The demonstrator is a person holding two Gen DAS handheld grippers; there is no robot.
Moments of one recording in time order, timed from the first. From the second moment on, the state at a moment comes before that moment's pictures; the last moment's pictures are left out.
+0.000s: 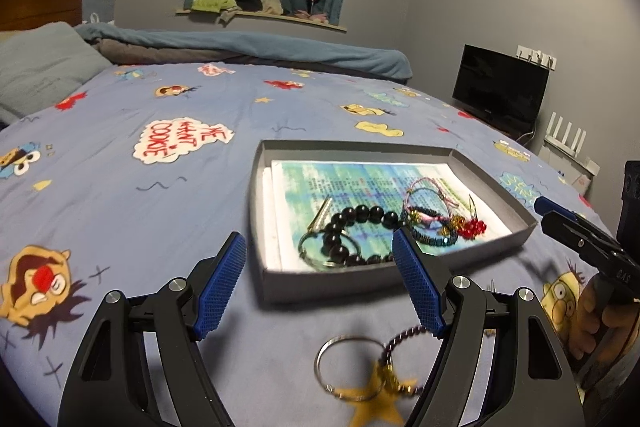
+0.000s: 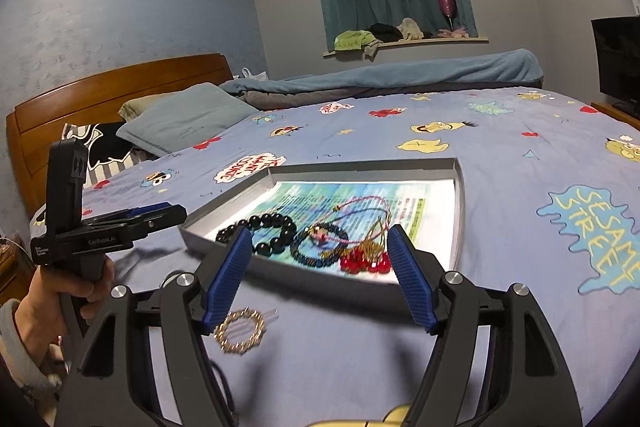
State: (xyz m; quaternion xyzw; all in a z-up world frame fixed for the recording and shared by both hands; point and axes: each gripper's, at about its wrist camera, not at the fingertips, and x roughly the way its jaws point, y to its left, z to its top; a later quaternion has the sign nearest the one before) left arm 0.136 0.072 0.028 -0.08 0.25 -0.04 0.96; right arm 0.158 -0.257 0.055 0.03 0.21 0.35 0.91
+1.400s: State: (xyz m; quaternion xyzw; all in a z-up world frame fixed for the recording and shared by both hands) left arm 0.075 0.008 0.006 0.01 0.27 -0.11 0.96; right arm 0.090 -0.223 0.005 -0.12 0.28 0.39 0.87
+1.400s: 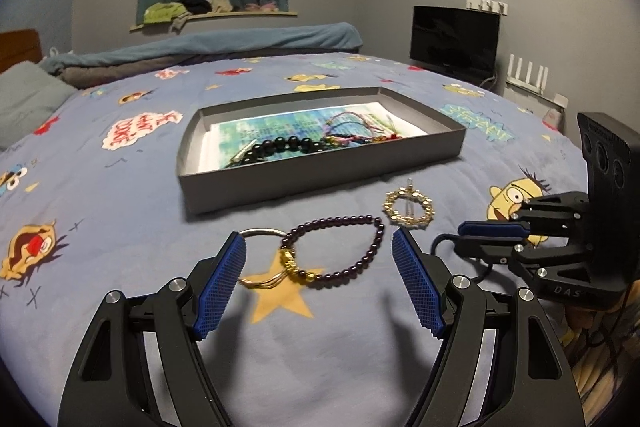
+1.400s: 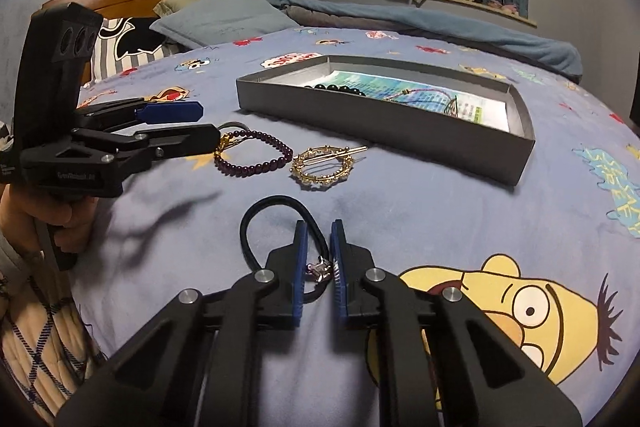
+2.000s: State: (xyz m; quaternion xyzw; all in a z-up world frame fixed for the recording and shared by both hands) left arm 0.108 -0.021 -0.017 0.05 0.36 -0.13 0.92; right arm 0.113 -0.253 0.025 -0.06 0.28 0.37 0.89
